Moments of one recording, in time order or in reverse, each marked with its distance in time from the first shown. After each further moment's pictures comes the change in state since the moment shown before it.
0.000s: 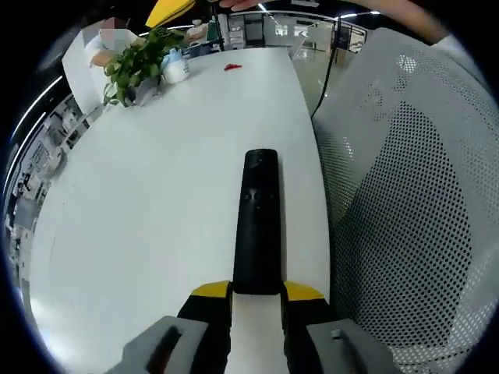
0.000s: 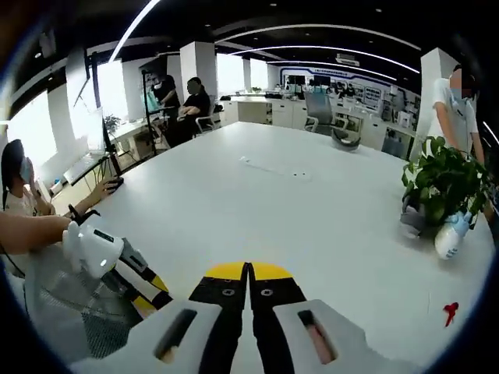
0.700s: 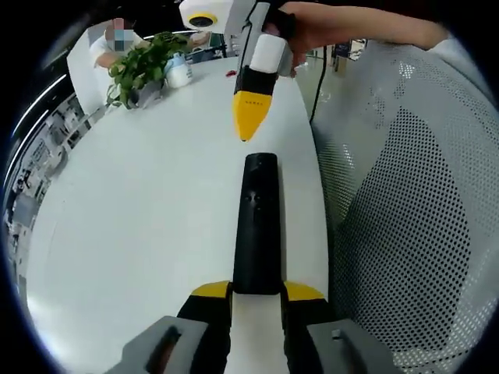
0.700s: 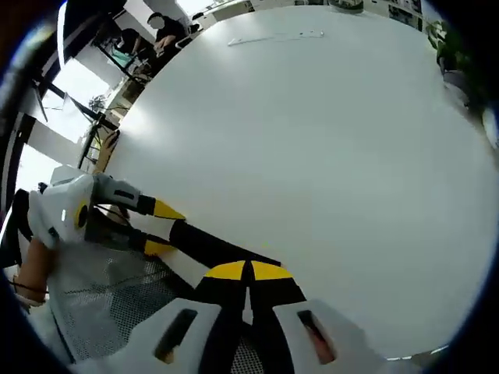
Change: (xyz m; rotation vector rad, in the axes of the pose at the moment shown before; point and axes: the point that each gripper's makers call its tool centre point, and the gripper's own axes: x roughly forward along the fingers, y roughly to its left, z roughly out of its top) left arm -0.001 0.000 0.001 -0.008 -0.030 -0.006; right arm 0.034 0.039 -0.129 0.288 0.538 0.170
